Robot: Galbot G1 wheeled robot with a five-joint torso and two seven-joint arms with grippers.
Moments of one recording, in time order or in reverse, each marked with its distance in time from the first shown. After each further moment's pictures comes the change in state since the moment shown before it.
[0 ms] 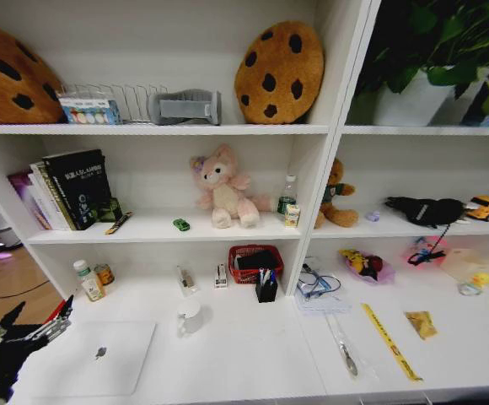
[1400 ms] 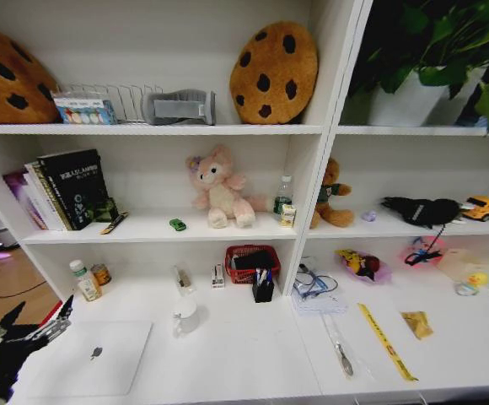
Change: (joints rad) left arm 0.000 0.000 0.000 0.000 0.000 0.000 0.000; right arm -0.294 0.103 0.021 0.034 0.006 0.354 -0.093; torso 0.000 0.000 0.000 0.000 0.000
